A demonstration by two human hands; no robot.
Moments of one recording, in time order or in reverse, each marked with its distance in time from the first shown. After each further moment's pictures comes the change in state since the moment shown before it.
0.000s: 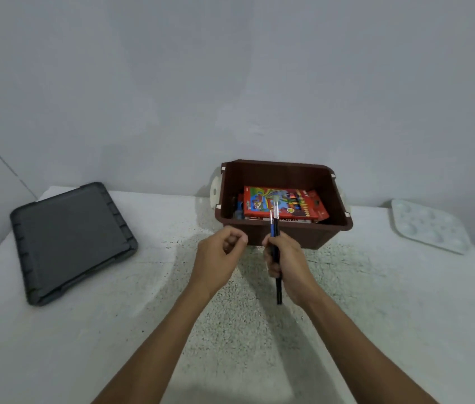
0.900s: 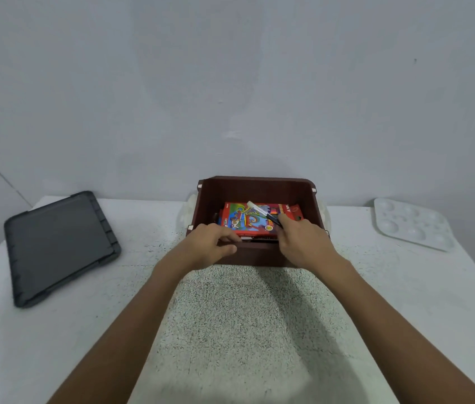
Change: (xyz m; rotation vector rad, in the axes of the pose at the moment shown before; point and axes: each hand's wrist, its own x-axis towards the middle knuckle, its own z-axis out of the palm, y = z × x) left_hand 0.037 0.046 0.006 0.544 -0.539 -0.038; right_hand 0.017 -0.044 -0.091 -1.427 0.064 -0.461
